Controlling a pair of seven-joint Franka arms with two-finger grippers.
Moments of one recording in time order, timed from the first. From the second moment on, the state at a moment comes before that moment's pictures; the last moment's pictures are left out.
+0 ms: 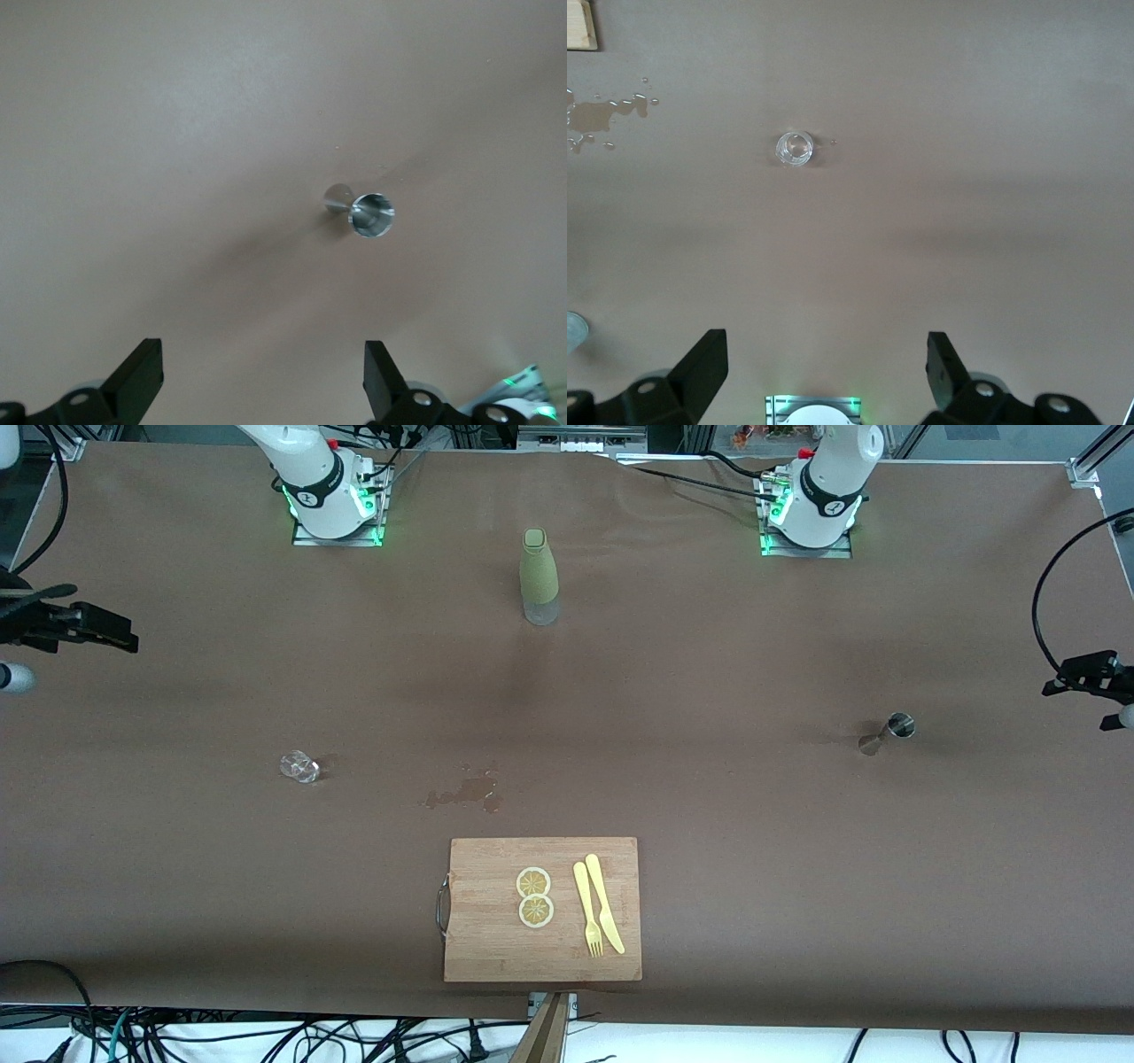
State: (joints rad) left arm 0.18 0.32 0.21 -1.54 -0.11 1.66 0.96; right arm 0.01 0.18 -0.04 -1.40 -0.04 1.41 -0.07
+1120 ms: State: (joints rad) left arm 0.36 0.69 0.22 -1.52 -0.62 1.67 1.96; right arm -0.05 0.35 -0.06 -1.48 -0.04 1.62 -0.53
